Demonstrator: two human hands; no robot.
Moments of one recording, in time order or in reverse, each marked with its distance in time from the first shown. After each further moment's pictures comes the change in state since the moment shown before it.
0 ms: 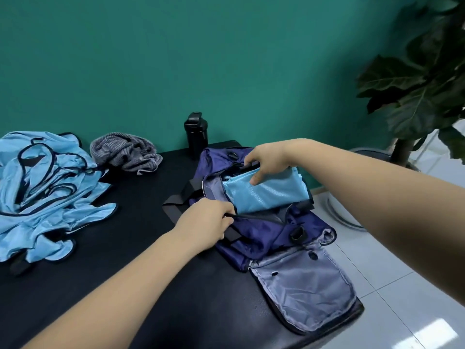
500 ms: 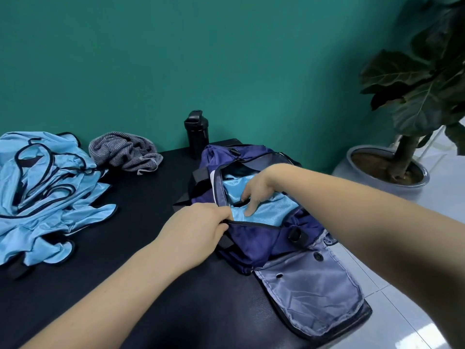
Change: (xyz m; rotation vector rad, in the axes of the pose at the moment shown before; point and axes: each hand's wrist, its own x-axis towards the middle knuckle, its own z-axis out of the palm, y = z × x) left_hand -0.037 0.002 -0.023 0.160 0.074 0.132; right_hand 0.038 -0.026 0.058 0.020 -0.431 0.108
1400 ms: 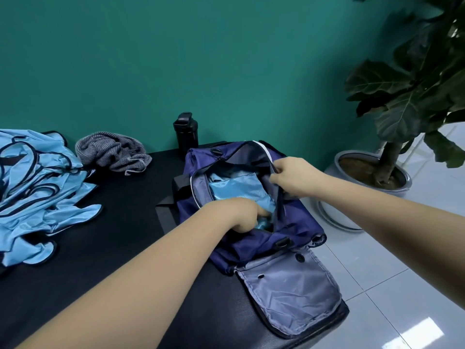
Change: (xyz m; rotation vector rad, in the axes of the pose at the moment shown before) left_hand 0.131 0.061 0.045 -0.017 -0.625 0.037; right_hand -0.087 0.071 0.038 0.366 0.835 0.070
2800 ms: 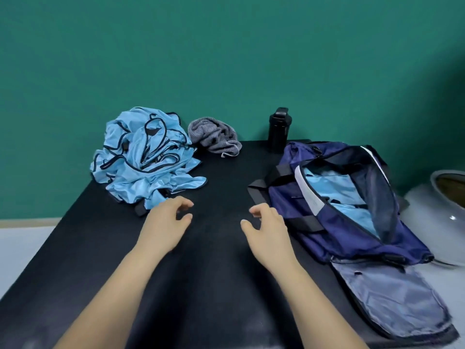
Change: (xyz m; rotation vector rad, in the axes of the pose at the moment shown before) left_hand -0.279 -0.233 0.157 -0.577 0.938 -0.600; right_hand -0.110 -0.226 0.206 0.537 0.049 -0.088
